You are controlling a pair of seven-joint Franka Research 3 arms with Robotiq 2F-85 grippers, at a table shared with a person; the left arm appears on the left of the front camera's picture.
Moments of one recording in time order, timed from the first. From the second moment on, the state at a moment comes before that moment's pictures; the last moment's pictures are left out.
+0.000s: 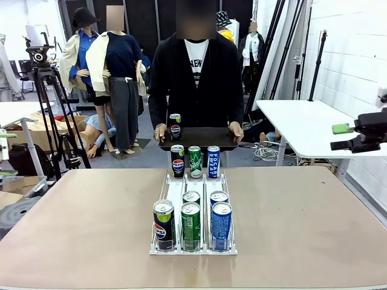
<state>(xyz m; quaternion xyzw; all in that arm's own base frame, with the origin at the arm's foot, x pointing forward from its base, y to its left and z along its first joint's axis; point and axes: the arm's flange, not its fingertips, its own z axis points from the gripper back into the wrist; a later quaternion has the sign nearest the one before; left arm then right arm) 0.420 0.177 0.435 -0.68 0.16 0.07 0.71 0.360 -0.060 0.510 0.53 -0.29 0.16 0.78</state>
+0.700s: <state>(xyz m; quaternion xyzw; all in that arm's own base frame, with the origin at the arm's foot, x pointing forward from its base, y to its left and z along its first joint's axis) 0.415 0.160 0.419 -0.67 0.20 0.07 0.71 0.380 0.064 0.576 0.42 -0.24 0.24 0.84</state>
